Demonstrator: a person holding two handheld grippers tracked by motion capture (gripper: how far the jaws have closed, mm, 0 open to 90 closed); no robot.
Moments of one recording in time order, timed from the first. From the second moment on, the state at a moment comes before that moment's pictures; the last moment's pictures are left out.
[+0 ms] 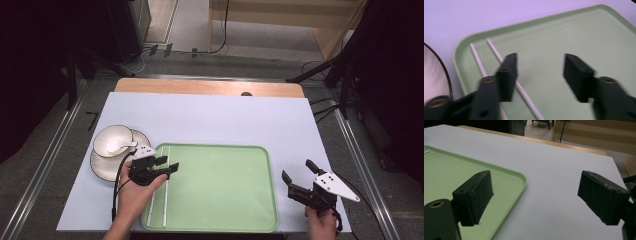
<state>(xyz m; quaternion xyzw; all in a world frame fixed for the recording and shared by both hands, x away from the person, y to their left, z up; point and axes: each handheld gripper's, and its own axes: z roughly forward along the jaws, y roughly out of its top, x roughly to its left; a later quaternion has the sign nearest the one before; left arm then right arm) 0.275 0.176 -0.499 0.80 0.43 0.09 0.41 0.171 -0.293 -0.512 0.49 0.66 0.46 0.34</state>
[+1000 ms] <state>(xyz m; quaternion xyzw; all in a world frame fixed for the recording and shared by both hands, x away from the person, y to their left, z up) 0.236 0.245 -0.490 0.77 0.40 0.11 0.48 0.171 -0.297 -0.512 0.49 0.65 0.46 0.34</state>
